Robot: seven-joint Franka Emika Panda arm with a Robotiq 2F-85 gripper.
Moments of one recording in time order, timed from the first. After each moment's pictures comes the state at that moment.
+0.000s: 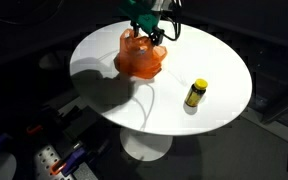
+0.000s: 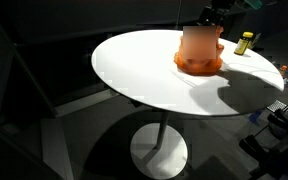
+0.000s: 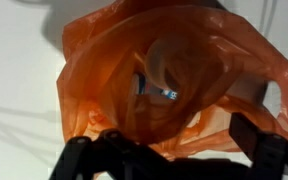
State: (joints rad) arm -0.13 0.40 0.06 -1.91 0.33 2.30 -0.28
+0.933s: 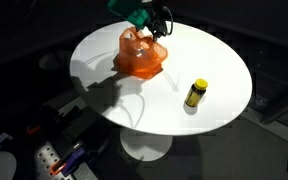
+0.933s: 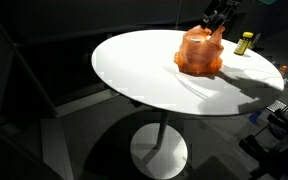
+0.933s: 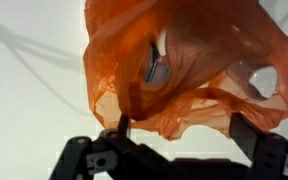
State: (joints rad) arm -0.11 0.22 0.07 -2.16 0.33 2.65 -0.29
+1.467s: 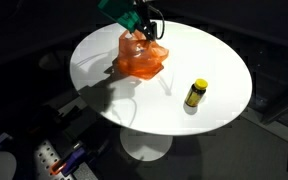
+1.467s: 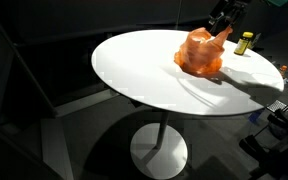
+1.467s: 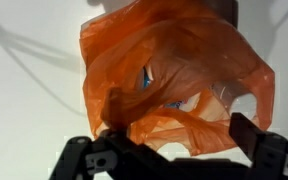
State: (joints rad) arm -0.11 0.15 0.07 -2.26 0.38 2.66 -0.31
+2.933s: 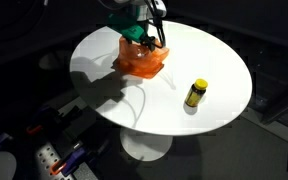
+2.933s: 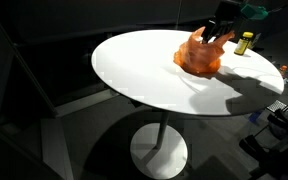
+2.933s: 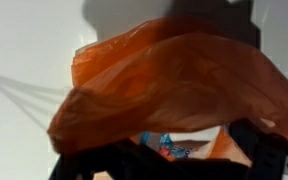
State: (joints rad) arm -0.05 0.32 0.04 -2.14 0.22 2.56 -0.26
